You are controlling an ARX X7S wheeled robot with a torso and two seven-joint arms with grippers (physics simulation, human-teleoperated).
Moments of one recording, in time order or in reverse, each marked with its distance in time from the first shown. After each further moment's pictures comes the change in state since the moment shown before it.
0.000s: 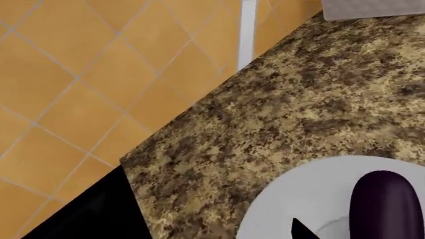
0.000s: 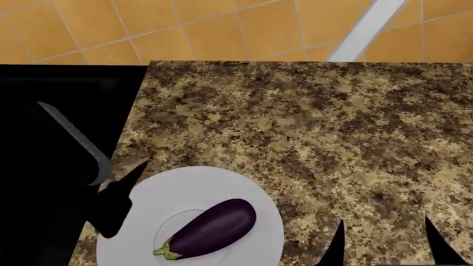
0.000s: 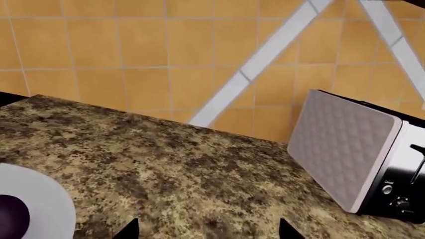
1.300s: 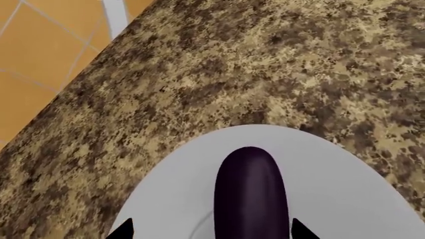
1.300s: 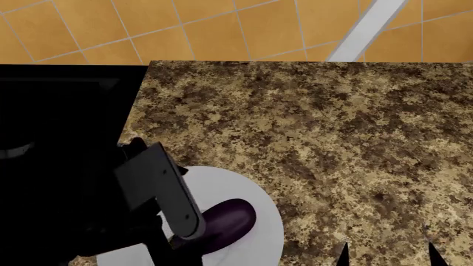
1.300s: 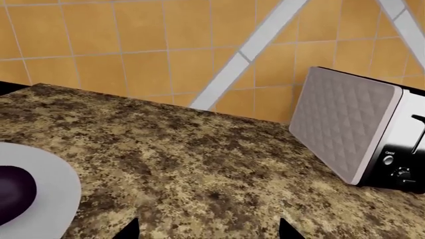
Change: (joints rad) left arm -0.137 0.169 0.339 -0.194 0.032 -0.001 0.173; right arm -0.114 -0.005 0.047 0.013 0.052 -0.083 0.013
